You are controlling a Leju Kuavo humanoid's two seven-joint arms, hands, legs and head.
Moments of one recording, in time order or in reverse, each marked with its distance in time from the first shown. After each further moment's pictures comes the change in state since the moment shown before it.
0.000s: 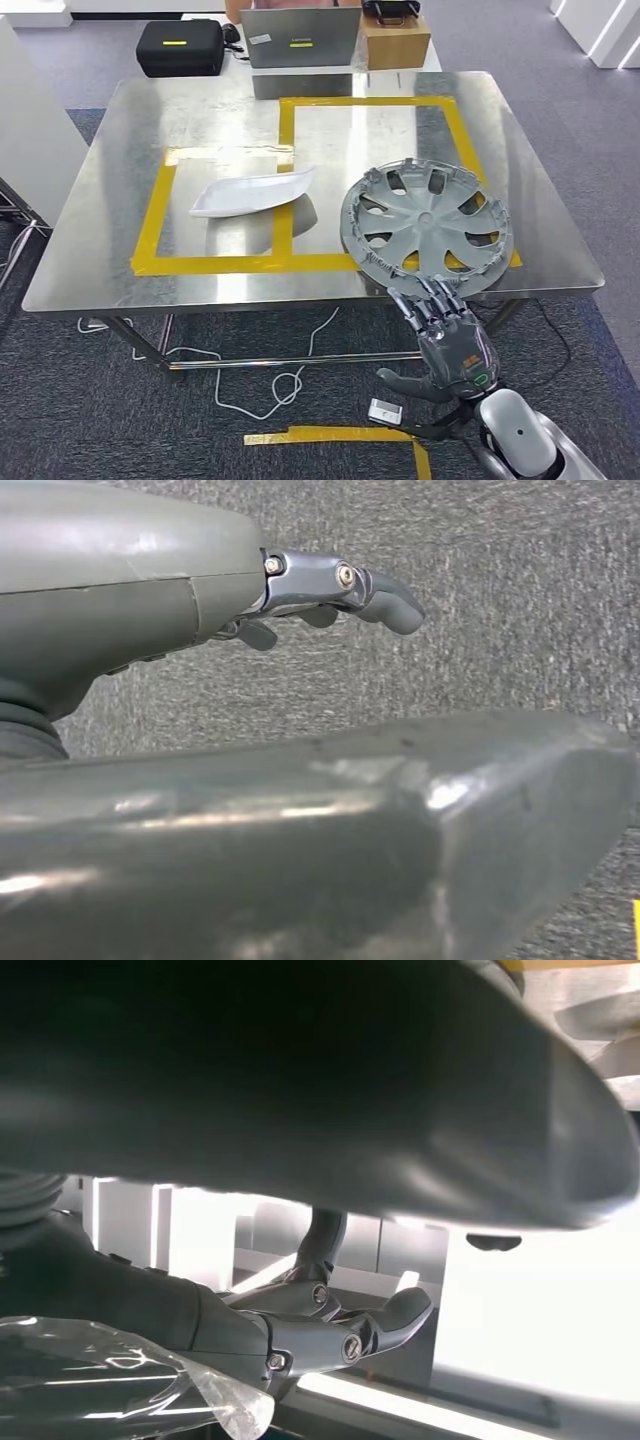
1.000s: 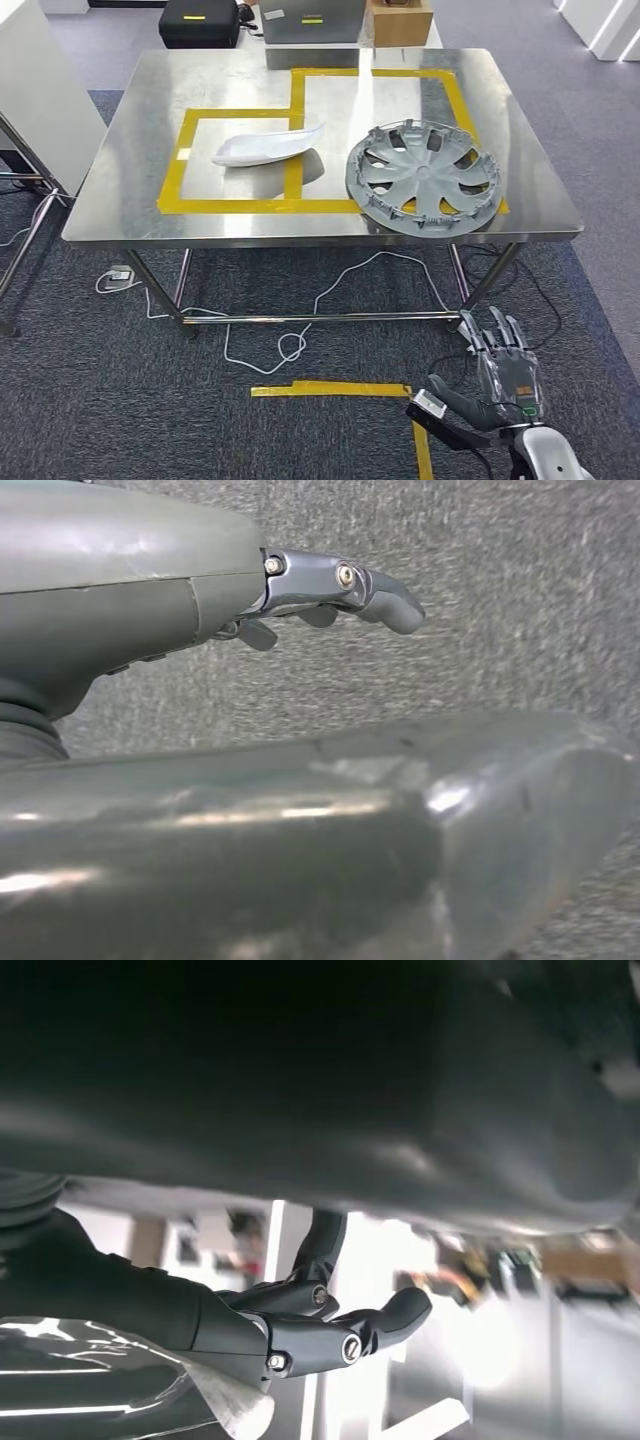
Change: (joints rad) left arm 0.119 -0.001 -0.176 -0.078 0.154 0.071 0.149; right arm 0.247 0.009 -0.165 -0.016 -0.198 0.058 0.237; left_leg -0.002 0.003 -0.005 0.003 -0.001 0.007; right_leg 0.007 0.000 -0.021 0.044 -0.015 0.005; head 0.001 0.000
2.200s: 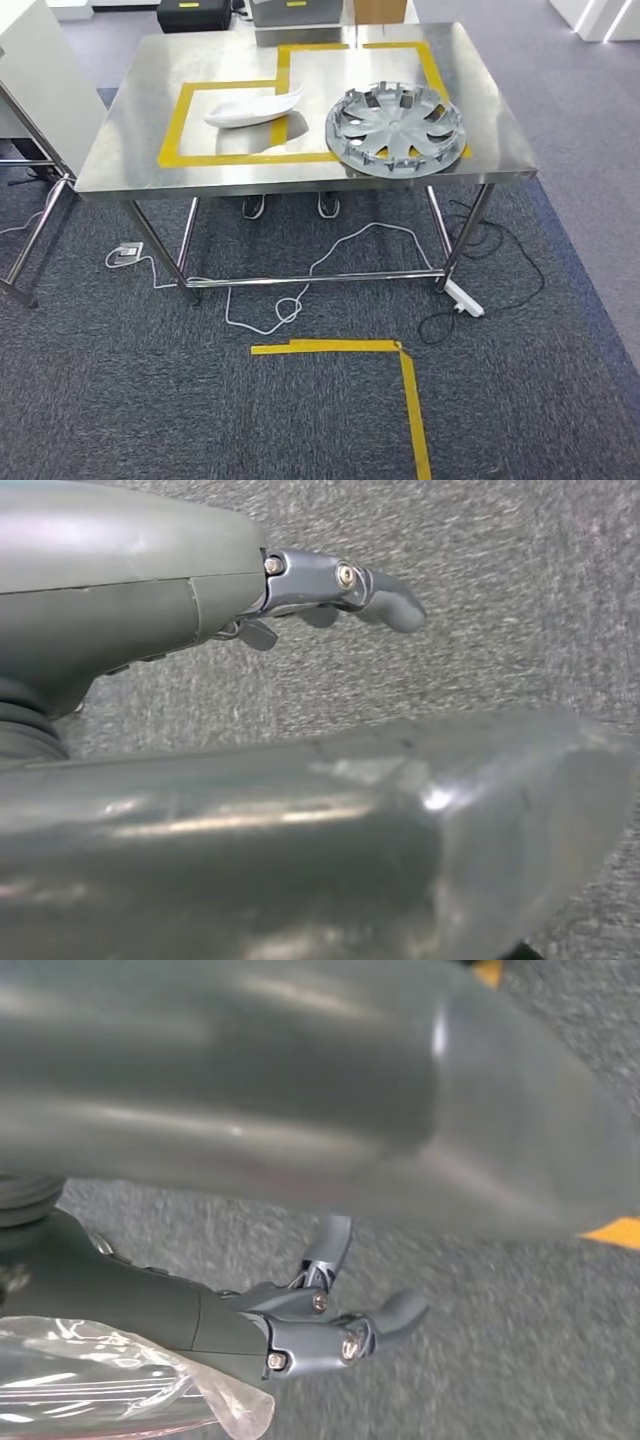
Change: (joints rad) left arm 0.062 0.190 -0.434 0.132 0.259 0.198 0.102; right arm 0.267 0.361 -0.348 0.403 -0.977 0.232 0.031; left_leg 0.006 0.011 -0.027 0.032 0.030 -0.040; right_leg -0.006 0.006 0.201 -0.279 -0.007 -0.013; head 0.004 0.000
